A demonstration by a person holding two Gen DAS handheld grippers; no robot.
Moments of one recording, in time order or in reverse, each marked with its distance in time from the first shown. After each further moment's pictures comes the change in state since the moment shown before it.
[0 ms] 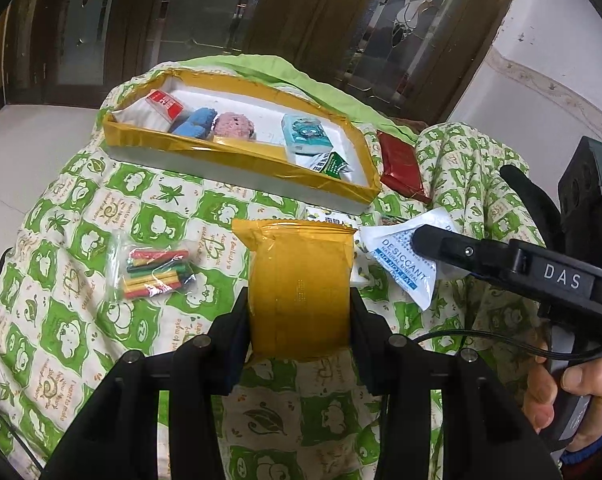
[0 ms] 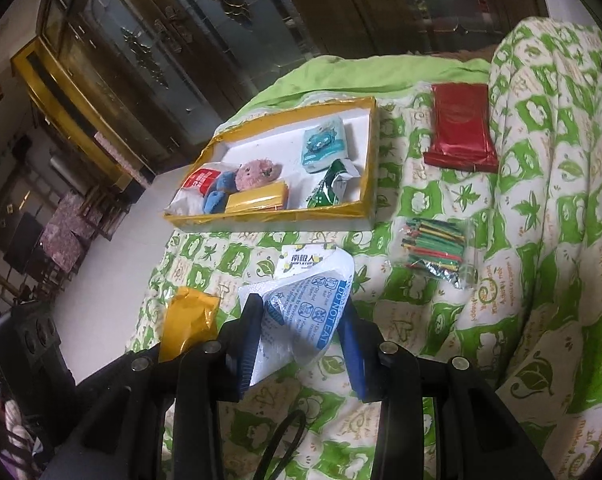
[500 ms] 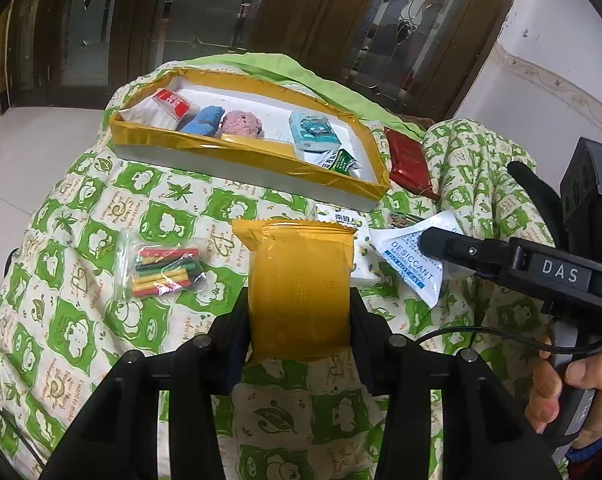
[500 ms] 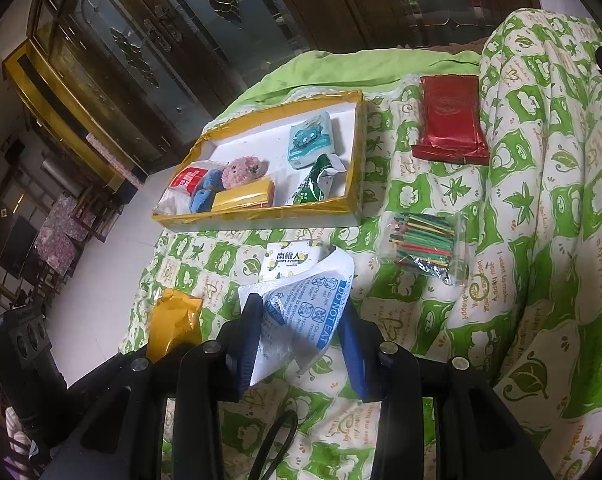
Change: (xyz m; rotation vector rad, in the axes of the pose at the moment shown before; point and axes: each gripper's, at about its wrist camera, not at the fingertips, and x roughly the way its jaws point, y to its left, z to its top) left arm 0.001 0.001 -0.002 0.014 0.007 0.038; right arm 0.006 -0.009 0.000 0.026 0.022 -0.012
